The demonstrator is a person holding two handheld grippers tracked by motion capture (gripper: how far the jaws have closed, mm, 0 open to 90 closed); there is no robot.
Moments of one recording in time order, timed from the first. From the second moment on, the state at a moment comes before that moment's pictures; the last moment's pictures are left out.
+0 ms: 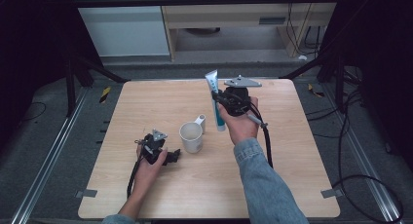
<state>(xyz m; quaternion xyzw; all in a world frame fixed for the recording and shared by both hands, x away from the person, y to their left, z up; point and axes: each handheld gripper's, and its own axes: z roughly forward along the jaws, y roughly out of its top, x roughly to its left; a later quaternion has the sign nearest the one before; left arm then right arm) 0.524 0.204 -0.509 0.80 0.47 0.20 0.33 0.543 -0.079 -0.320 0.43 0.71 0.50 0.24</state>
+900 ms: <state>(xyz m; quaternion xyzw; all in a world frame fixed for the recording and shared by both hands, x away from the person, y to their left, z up) 0.524 0.204 -0.509 0.80 0.47 0.20 0.33 0.552 -0.049 -0.318 0.45 0.65 0.54 0.29</state>
